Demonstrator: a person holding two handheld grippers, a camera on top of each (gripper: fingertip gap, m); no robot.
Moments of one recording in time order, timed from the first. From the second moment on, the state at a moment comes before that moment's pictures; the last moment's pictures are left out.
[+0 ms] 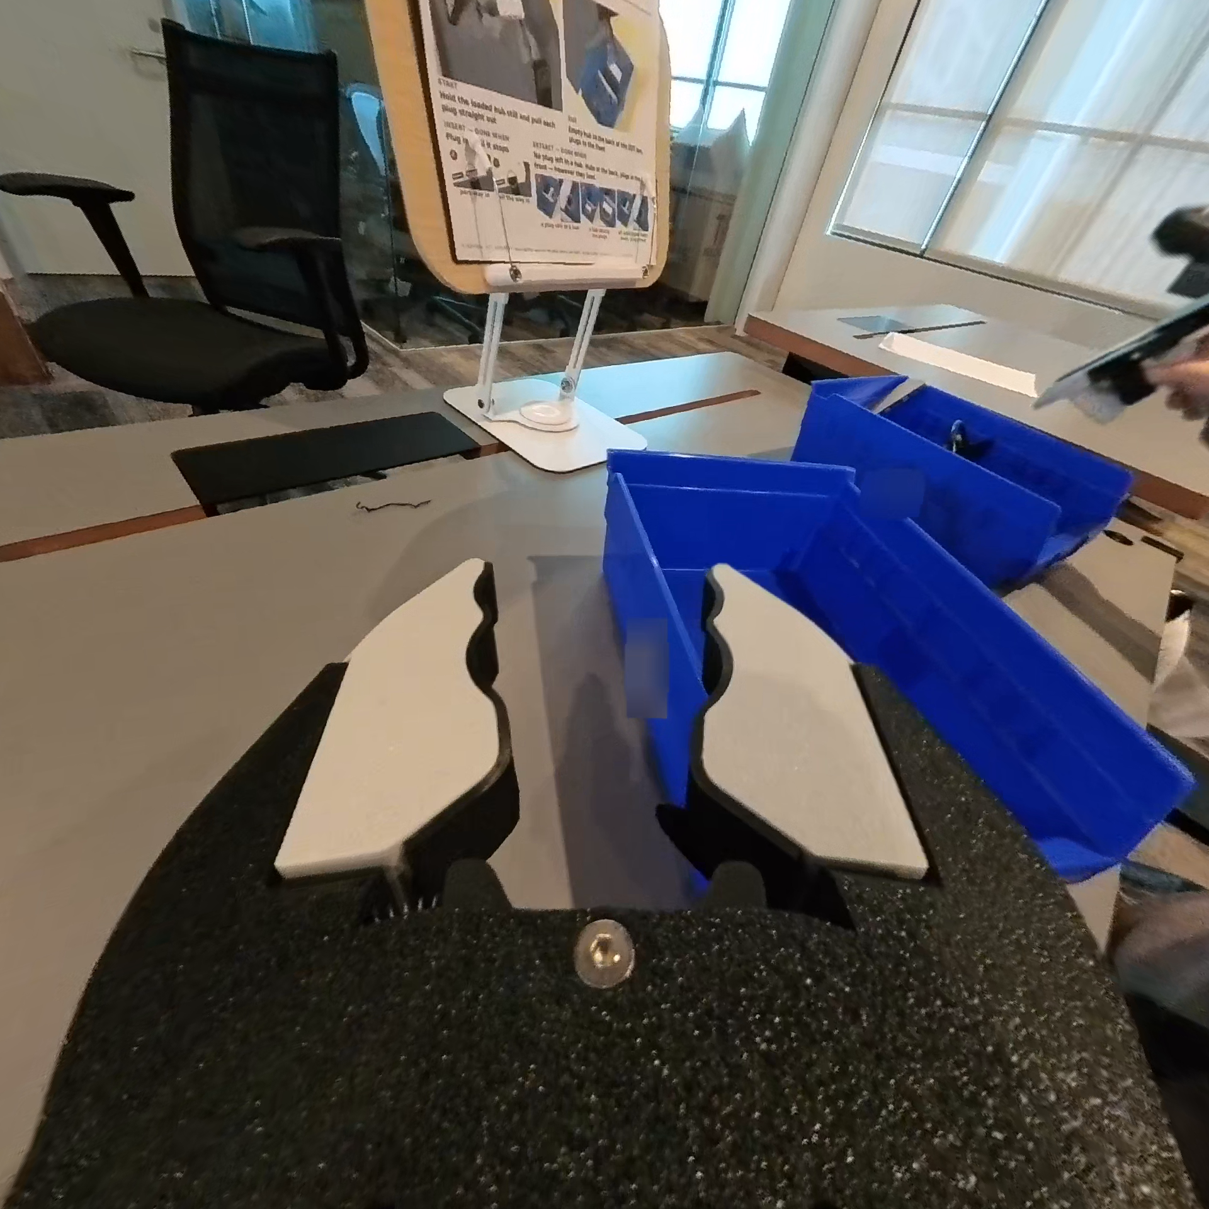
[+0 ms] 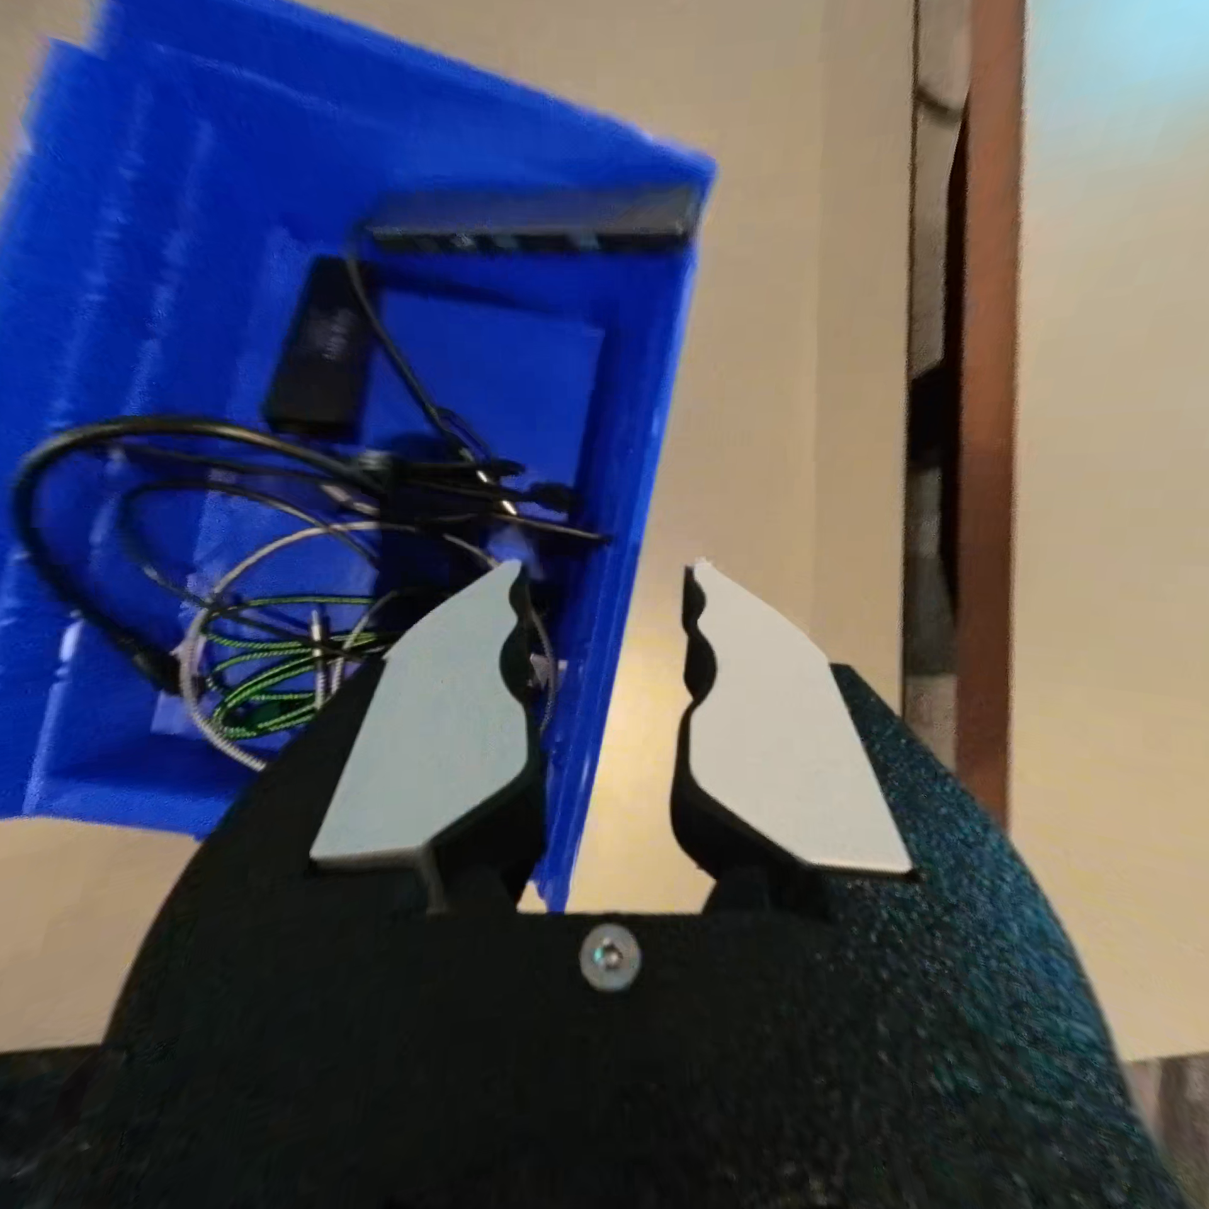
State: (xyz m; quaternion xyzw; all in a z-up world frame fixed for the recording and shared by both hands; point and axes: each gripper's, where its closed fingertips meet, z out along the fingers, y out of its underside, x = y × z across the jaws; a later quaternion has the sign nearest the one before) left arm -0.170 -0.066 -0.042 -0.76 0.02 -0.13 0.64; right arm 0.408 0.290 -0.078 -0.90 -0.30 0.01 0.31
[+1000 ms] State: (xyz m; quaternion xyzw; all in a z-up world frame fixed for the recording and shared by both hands) left arm -0.180 -0.067 -0.050 -0.76 0.00 -0.16 0.63; right arm 0.416 0.266 -0.169 -0.96 -0.23 0.09 0.12
